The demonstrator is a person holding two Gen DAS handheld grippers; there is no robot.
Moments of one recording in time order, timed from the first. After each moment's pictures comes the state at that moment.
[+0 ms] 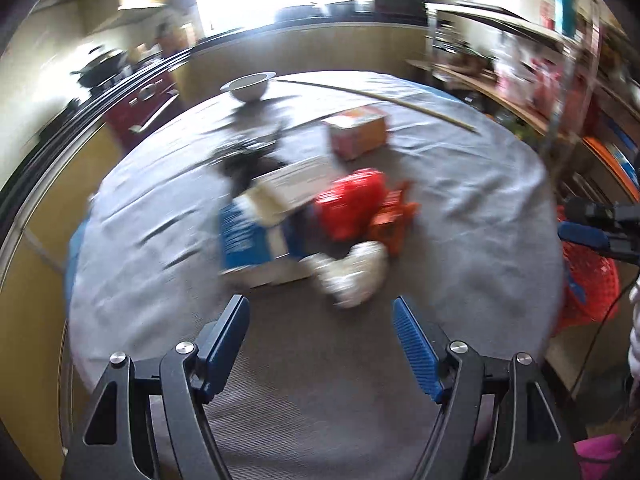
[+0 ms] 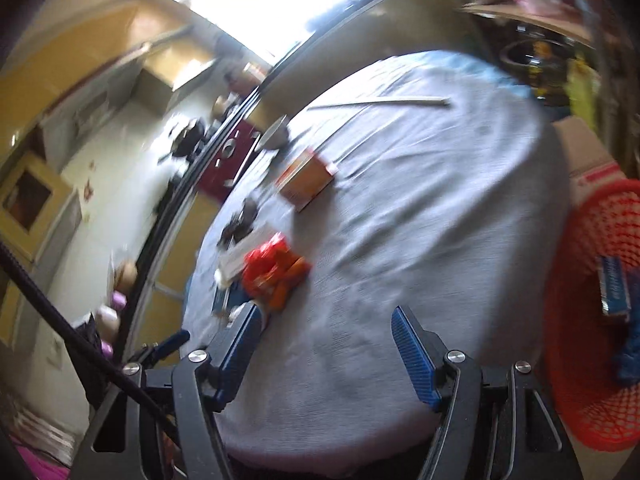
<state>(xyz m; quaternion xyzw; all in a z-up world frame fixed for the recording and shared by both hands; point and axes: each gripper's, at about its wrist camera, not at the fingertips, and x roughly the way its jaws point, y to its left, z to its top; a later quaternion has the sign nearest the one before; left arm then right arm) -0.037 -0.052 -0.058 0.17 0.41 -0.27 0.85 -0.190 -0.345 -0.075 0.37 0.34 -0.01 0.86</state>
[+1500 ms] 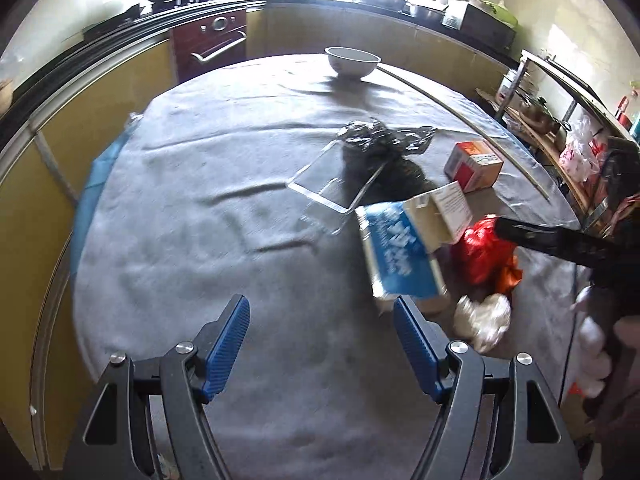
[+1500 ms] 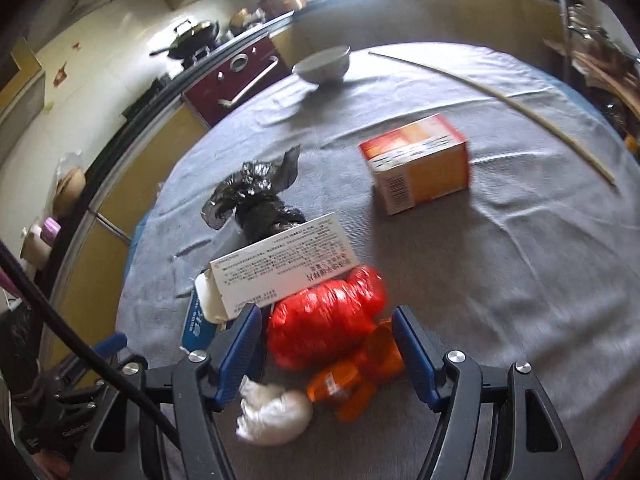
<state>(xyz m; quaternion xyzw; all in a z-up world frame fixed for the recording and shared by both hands) 0.063 0.015 -0.070 0.05 0.48 -0.23 0.85 0.015 -0.250 -0.083 0.21 0.45 -0.01 0.87</state>
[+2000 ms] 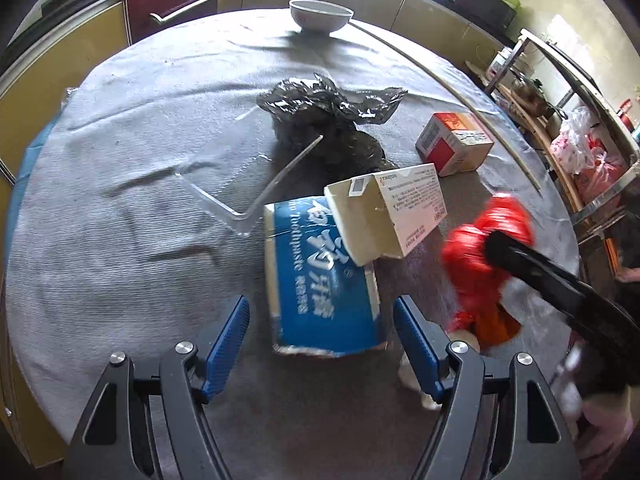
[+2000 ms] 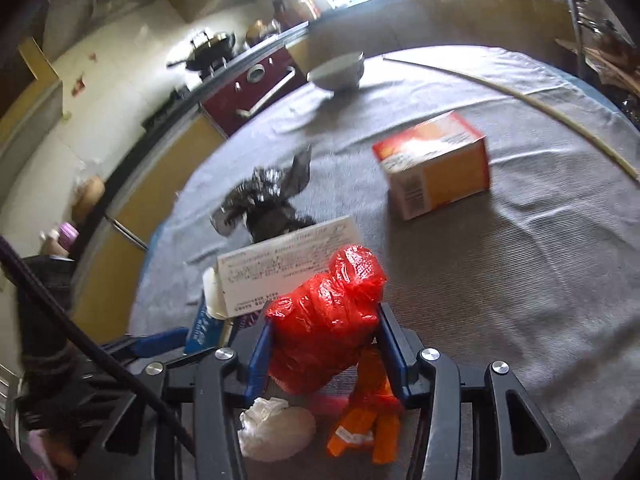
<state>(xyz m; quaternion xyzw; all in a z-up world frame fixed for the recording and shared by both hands) 0.090 -0.053 -0.100 0.03 0.55 -0.25 0.80 0.003 -0.258 -0.090 0.23 0.40 0.03 0.88</state>
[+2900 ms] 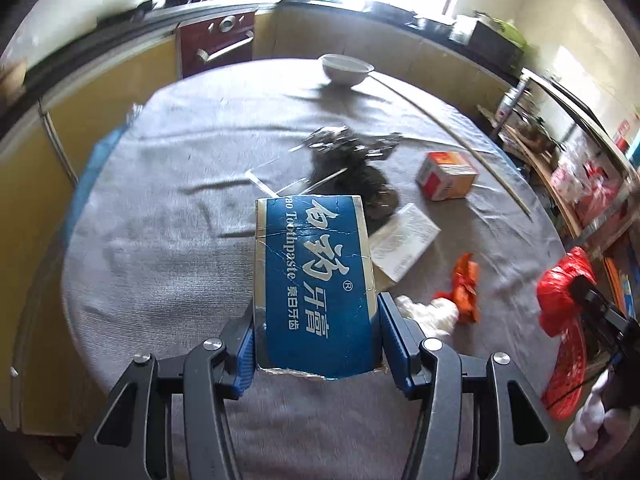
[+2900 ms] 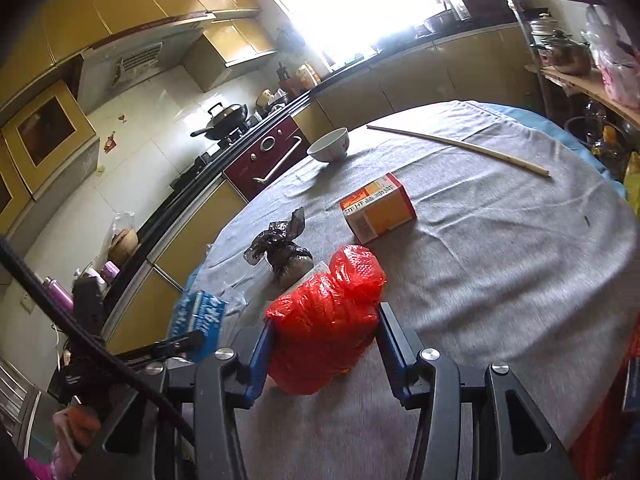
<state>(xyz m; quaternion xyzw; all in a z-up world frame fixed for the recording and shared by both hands) 0.020 -0.006 -0.049 0.02 0.47 -0.21 0.86 -0.123 -0.294 -0.046 0.27 0.30 0.02 0.92</state>
